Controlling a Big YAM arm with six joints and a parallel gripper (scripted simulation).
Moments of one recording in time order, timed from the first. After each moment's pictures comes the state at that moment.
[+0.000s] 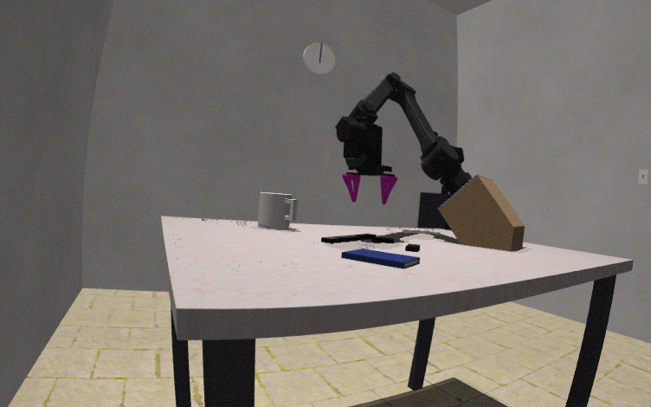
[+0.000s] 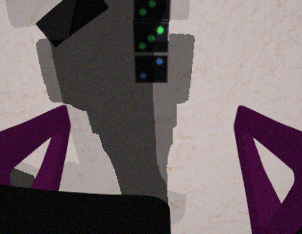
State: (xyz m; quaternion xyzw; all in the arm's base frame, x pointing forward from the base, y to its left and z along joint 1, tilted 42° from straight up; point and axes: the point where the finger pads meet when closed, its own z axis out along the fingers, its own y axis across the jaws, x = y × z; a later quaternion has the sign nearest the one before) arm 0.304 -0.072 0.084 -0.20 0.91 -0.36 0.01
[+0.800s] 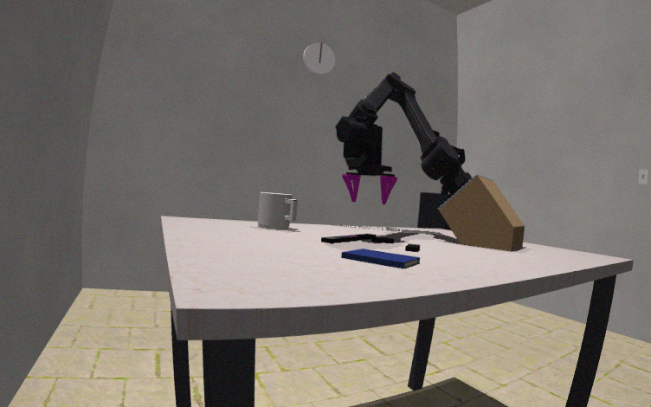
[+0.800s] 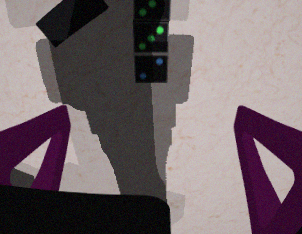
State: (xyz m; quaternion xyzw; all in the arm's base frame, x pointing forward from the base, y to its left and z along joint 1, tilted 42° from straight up) arm 0.304 -0.072 0.085 -0.20 0.91 -0.36 0.01
